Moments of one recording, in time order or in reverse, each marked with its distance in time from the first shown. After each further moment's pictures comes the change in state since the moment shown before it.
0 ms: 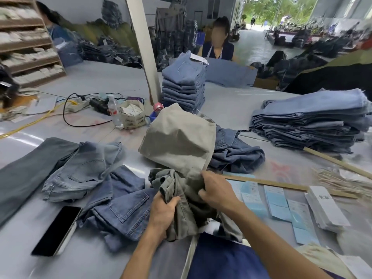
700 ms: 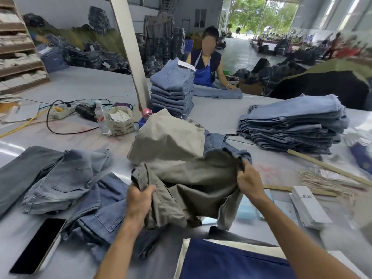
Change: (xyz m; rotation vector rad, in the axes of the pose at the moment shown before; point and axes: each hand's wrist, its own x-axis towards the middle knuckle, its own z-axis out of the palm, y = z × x) left_hand 0.027 0.036 -0.026 -0.053 0.135 0.015; right_hand -0.007 0.101 -0.051 0.378 0.376 0.403
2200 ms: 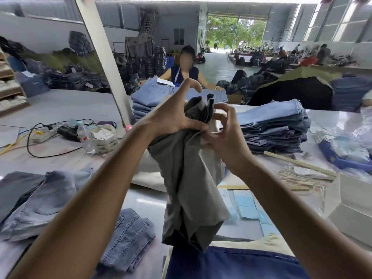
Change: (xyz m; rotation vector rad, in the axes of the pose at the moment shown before) left_hand -0.027 0.282 0.085 0.452 -0.775 0.916; right_hand -0.052 -0.152 -0.128 0.884 -0.093 -0.345
